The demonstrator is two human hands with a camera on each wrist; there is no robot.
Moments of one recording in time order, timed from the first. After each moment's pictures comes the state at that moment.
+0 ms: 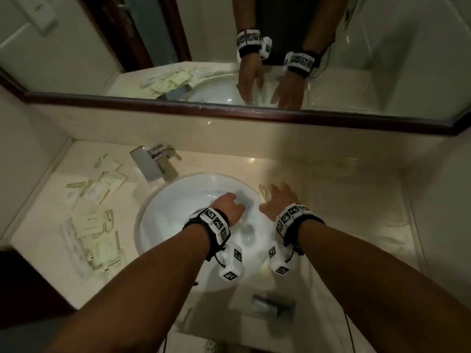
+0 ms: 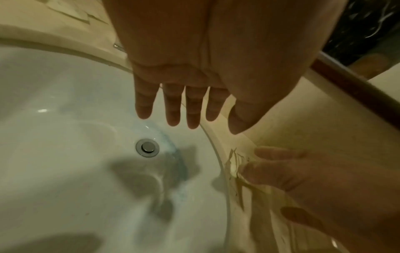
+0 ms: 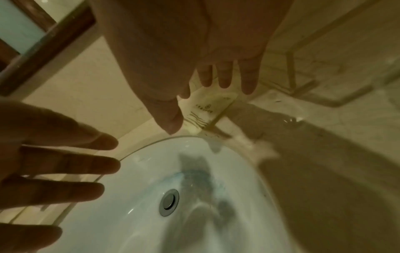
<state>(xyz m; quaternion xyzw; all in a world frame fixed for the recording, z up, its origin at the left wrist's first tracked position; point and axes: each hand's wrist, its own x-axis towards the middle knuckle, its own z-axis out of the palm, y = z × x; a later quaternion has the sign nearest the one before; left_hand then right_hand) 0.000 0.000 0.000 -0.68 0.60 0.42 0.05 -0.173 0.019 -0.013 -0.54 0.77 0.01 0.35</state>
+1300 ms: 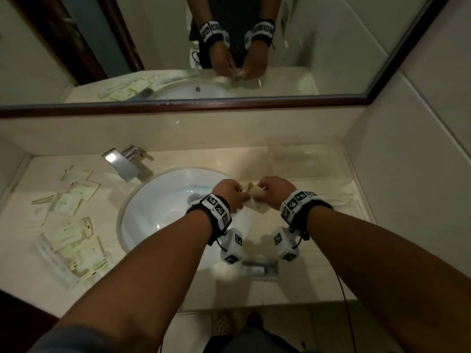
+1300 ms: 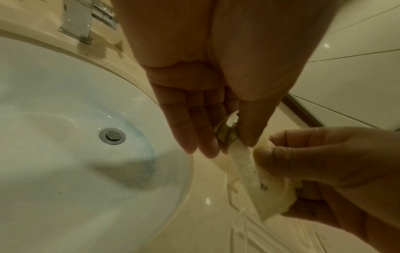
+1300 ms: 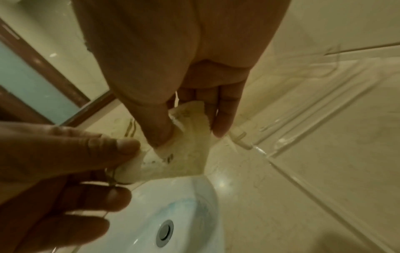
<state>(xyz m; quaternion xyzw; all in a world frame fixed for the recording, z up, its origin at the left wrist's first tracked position) -0.036 0.060 0.054 -0.54 0.68 0.49 -0.03 -0.192 0.107 0.052 -0.57 0.76 -0.06 0.31</state>
